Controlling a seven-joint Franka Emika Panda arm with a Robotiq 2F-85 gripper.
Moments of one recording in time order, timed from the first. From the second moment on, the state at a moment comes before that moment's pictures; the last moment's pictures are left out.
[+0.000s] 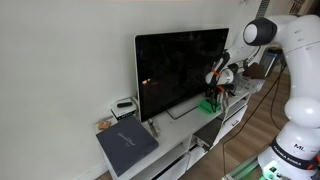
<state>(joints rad) -0.20 0.71 -0.16 -2.00 0.00 2.81 -0.19</state>
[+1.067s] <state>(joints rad) -0.20 0.85 -0.16 -1.80 -0.06 2.69 -0.19</state>
